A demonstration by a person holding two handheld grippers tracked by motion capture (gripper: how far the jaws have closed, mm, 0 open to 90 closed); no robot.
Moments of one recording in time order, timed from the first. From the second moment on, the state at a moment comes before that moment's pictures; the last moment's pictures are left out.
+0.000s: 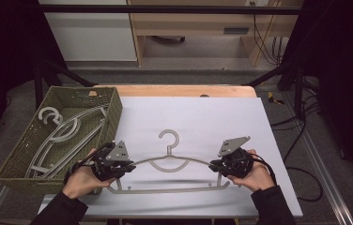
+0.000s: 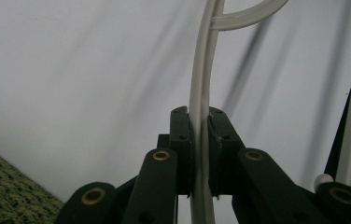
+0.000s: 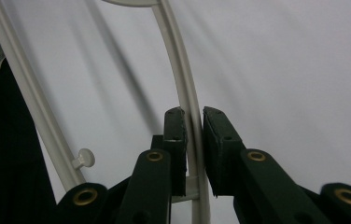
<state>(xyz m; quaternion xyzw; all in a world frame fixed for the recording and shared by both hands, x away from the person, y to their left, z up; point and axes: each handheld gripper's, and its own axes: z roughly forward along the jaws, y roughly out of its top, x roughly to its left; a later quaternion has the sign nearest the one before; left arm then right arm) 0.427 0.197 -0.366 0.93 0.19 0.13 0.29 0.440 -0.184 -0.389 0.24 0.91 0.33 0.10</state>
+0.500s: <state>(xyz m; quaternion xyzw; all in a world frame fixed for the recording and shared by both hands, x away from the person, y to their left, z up) 0.427 0.207 -0.361 0.88 0.28 0.20 0.34 0.429 -0.225 -0.372 0.35 0.79 0.47 0.20</state>
